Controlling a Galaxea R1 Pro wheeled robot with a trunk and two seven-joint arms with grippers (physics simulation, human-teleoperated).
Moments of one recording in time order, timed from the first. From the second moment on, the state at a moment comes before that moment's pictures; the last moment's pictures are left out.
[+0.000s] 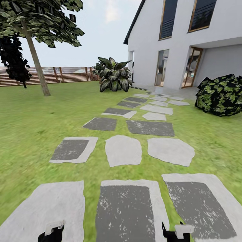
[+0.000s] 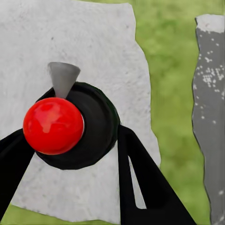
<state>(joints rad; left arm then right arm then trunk) -0.33 0.12 0.26 -0.33 -0.02 -0.23 -0.07 -0.26 -0.04 -0.08 -0.32 0.11 -0.60 -0.05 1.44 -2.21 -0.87</state>
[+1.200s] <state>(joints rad) -0.33 0.12 0.26 -0.33 -0.02 -0.23 -0.06 -0.27 -0.04 -0.08 -0.32 0.11 -0.60 -0.06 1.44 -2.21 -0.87</state>
